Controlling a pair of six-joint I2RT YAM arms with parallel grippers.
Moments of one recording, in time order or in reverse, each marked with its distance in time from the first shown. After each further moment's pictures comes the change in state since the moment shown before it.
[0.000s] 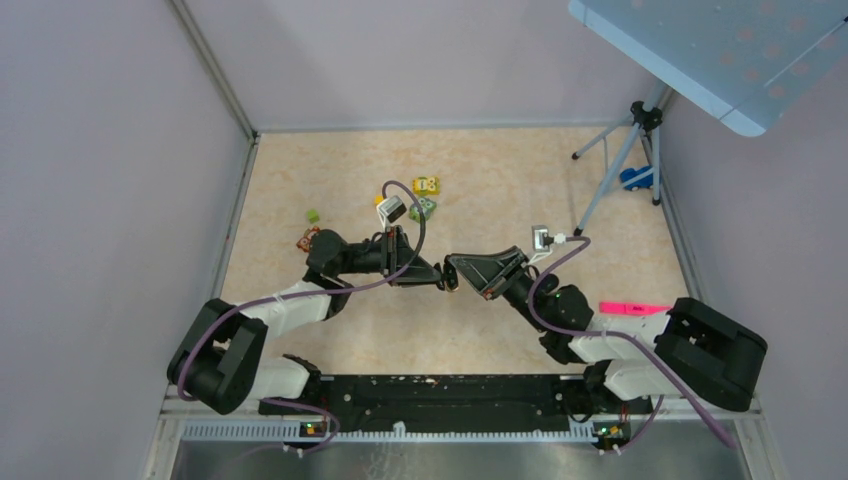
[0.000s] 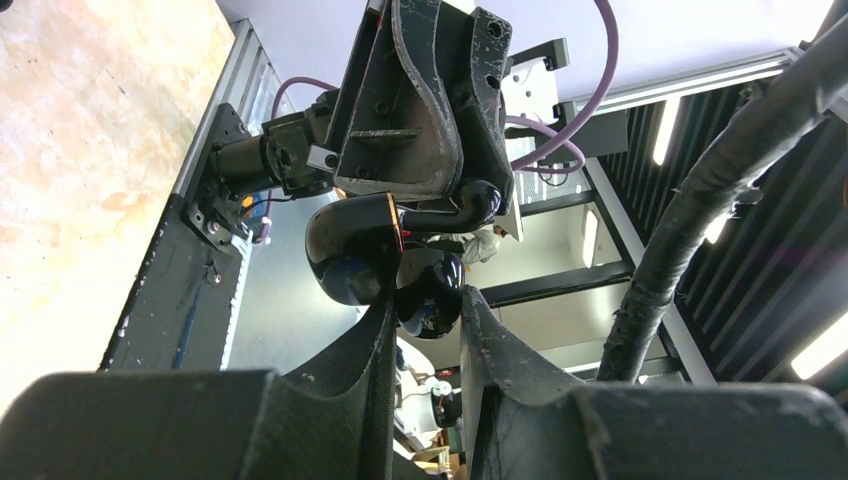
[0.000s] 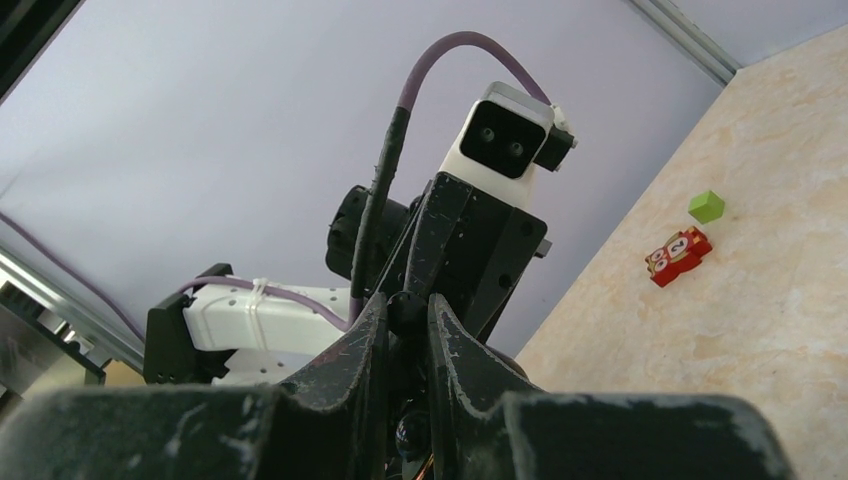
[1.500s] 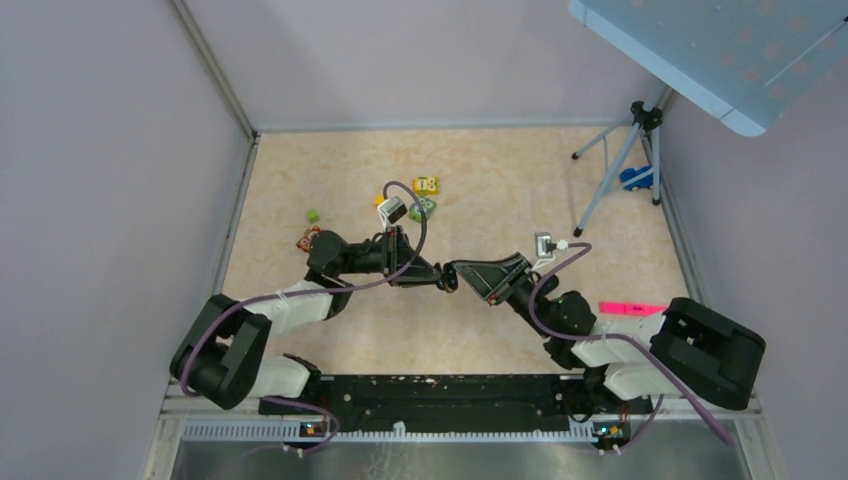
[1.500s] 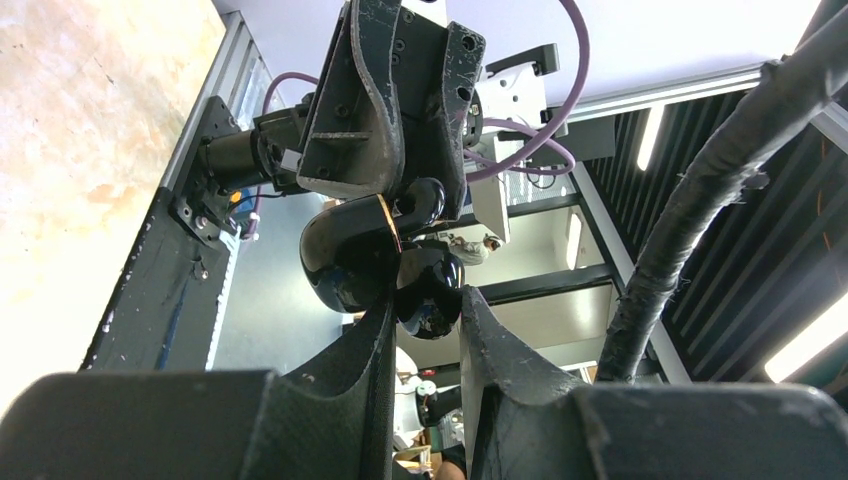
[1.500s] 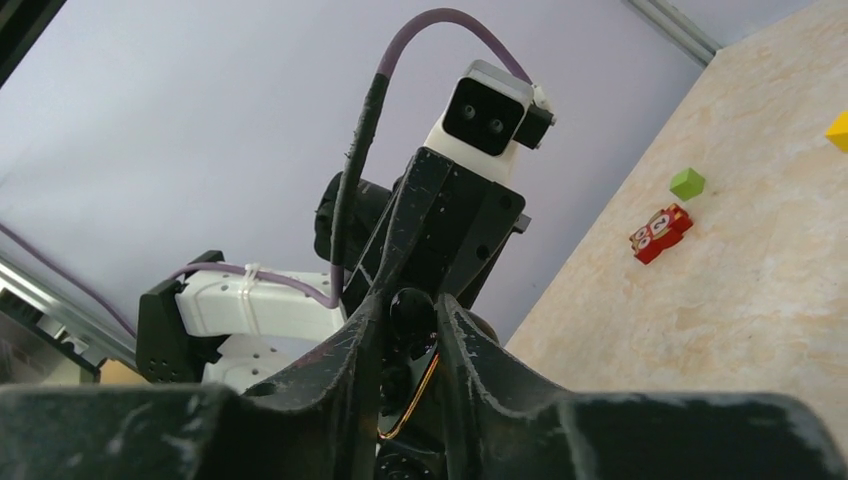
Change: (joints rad) left arm 0.003 0.024 -0.006 0.051 0.001 -0.056; right arm 0.000 0.014 -0.065 0.049 0.011 0.025
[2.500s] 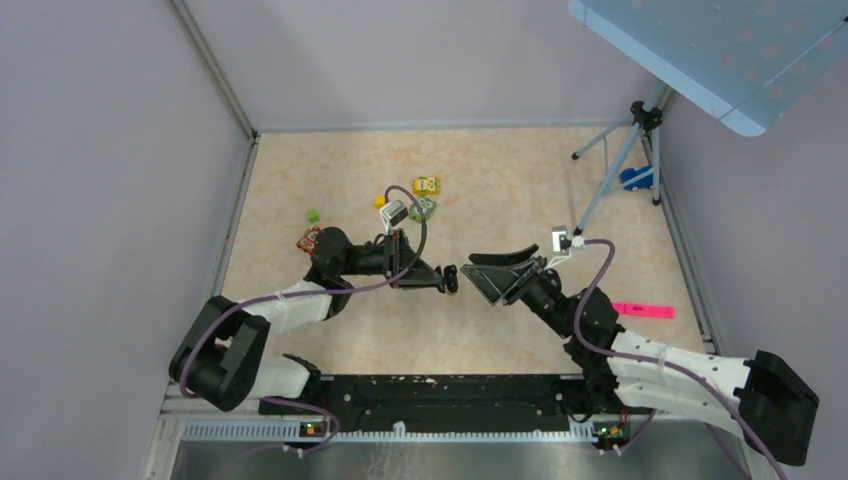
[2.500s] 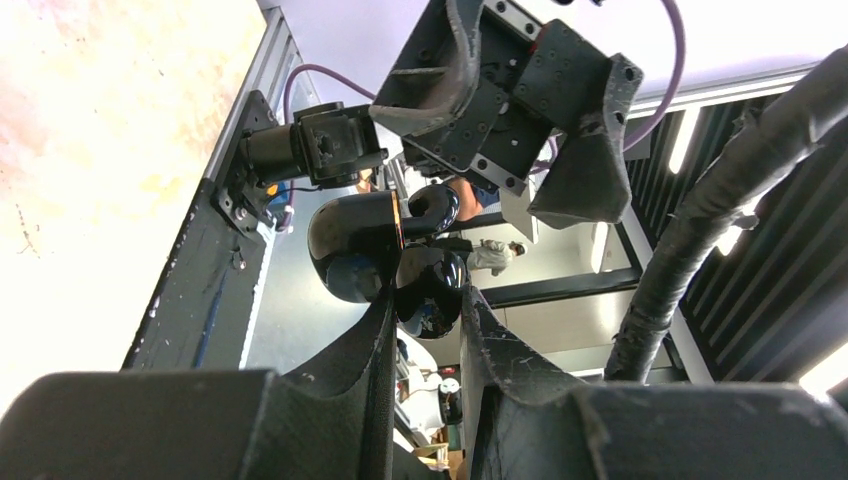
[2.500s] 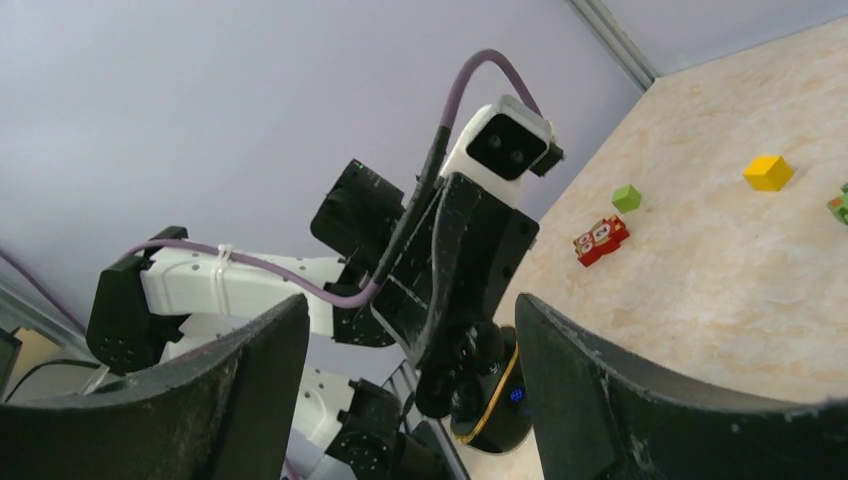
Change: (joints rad) left arm 0.001 -0.006 0.000 -0.132 0.005 0.133; right arm 0.000 -0.449 0.054 -0.563 0.004 -0.167
